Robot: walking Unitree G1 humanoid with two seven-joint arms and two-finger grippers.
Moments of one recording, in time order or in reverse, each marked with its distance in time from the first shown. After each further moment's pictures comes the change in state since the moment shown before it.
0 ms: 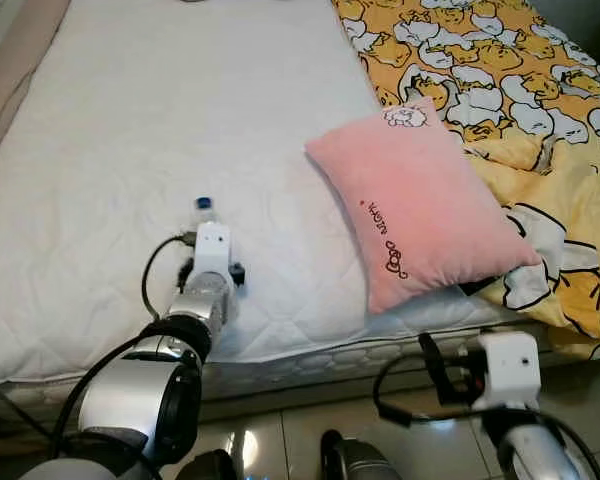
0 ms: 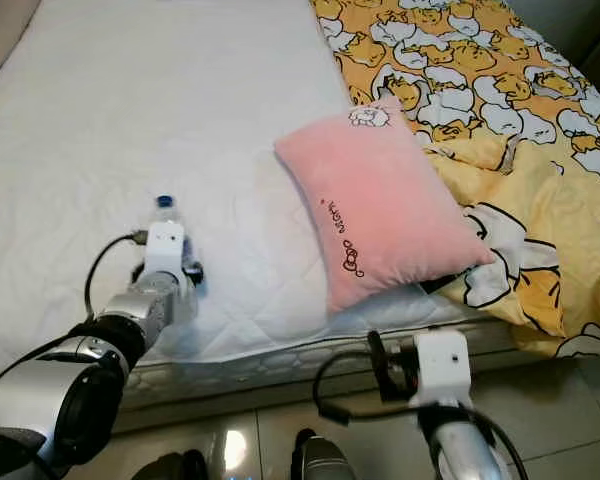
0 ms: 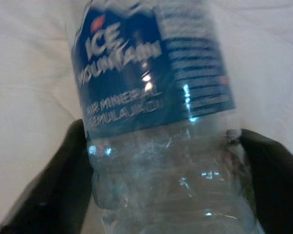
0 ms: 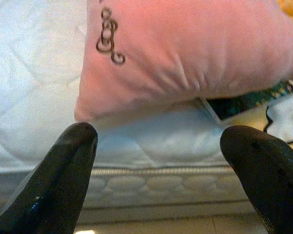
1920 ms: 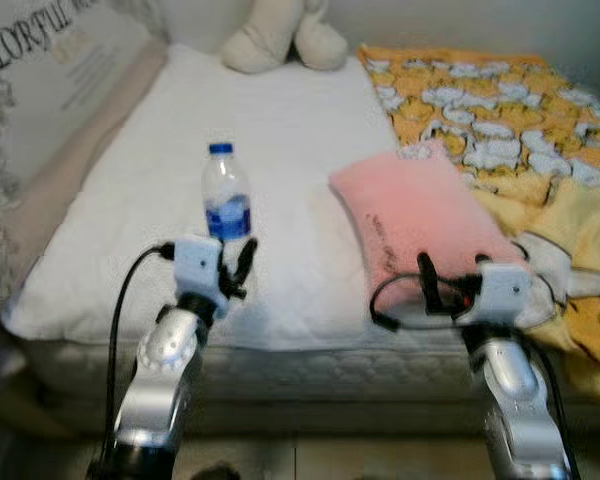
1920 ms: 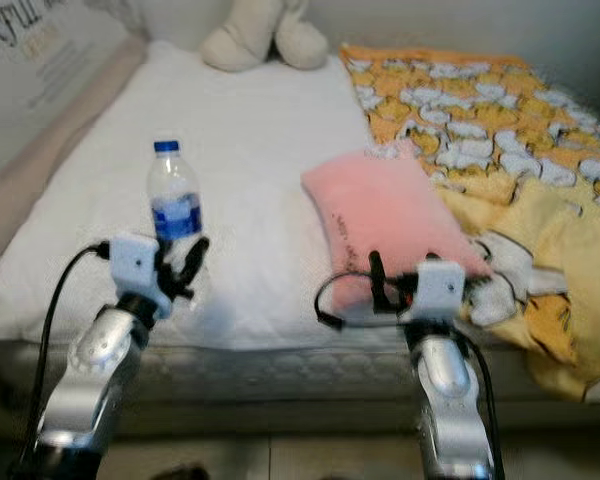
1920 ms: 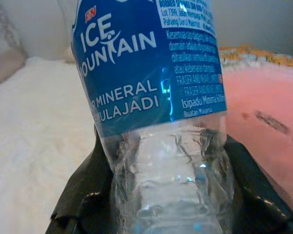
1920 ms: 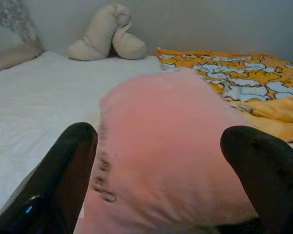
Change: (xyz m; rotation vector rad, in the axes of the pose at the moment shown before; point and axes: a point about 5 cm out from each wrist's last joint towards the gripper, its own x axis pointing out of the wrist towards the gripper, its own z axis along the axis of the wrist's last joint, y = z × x) left arm -0.086 0.008 -0.001 -0.039 -0.645 -0.382; right arm 0.075 -0.011 0.032 0.091 -0.283 -0.066
